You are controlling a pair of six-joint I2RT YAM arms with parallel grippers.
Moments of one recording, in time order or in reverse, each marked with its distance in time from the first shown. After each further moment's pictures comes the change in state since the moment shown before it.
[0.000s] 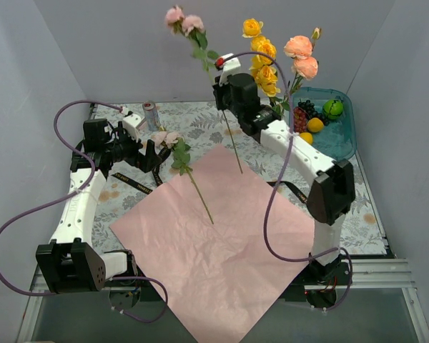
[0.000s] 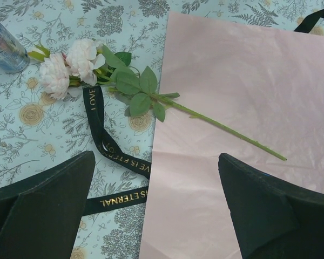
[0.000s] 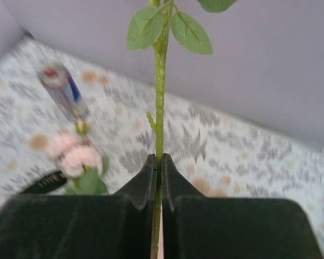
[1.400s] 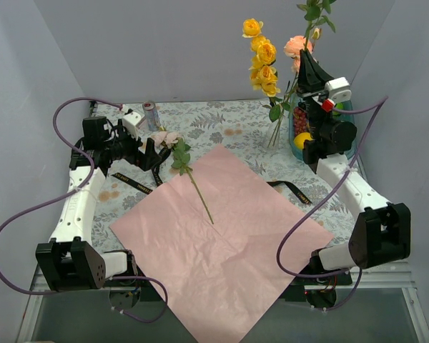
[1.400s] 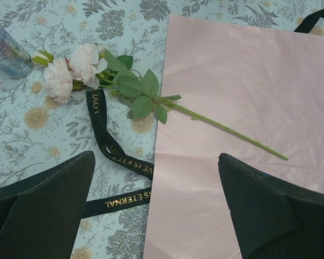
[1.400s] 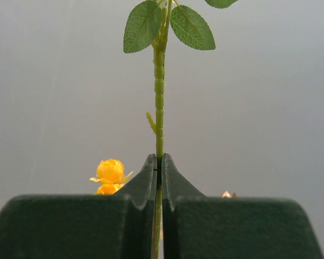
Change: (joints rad) left arm 0.000 0.007 0.036 -0.023 0.004 0.014; right arm -0.374 -0.592 -0.739 1.367 -0.277 -0.201
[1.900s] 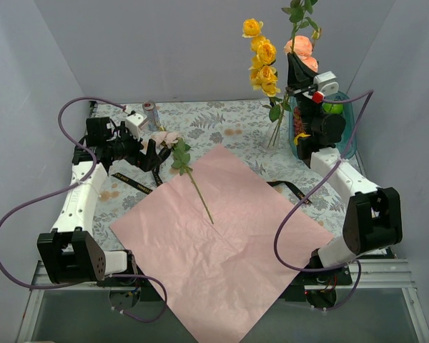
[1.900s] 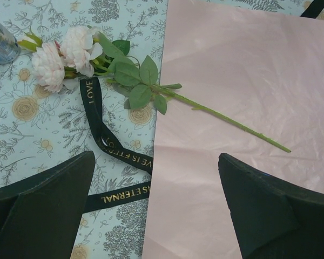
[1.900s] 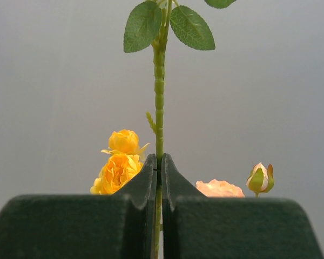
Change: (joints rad) left arm 0.000 0.052 0.005 -0.024 -0.007 0.028; right arm -0.003 0.119 0.021 -0.006 -0.025 0.059
